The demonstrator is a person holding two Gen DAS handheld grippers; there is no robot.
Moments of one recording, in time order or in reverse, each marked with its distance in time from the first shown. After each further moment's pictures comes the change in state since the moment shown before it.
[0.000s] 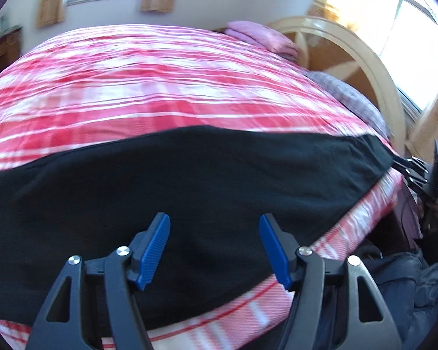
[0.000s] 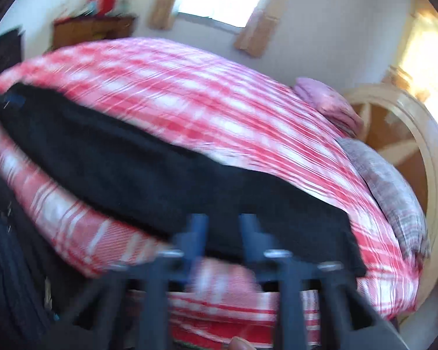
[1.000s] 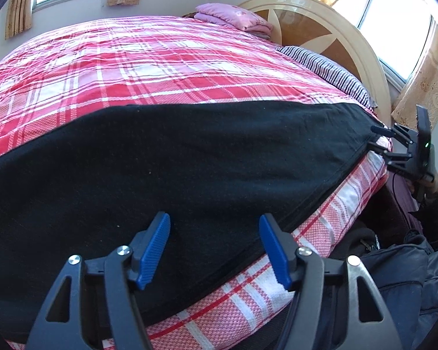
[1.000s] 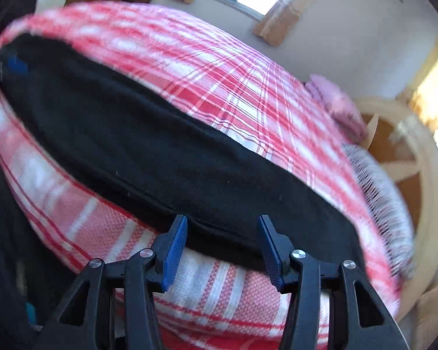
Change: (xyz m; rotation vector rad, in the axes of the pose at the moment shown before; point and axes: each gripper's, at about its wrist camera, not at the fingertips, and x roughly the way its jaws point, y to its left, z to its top) left arm 0.041 -0.059 -0.008 0.130 0.076 -0.093; right arm 0.035 0.051 -0.007 -0.262 0.086 -0.055
